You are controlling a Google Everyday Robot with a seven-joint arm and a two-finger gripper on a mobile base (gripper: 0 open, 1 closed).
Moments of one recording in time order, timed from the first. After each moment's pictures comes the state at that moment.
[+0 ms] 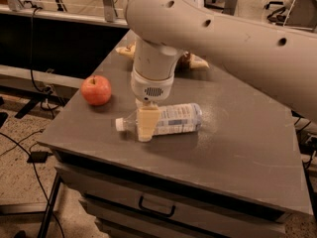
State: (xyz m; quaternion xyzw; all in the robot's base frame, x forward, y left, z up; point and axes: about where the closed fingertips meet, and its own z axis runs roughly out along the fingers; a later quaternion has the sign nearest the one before) arm 0.498 0.031 0.842 -0.74 0.66 0.04 0.09
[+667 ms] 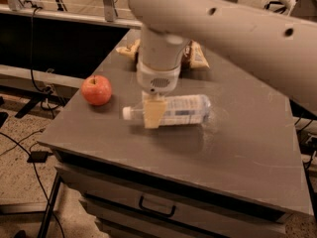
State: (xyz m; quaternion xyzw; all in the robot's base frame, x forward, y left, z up) arm 0.503 0.009 0.857 -0.74 0.67 0.03 0.08
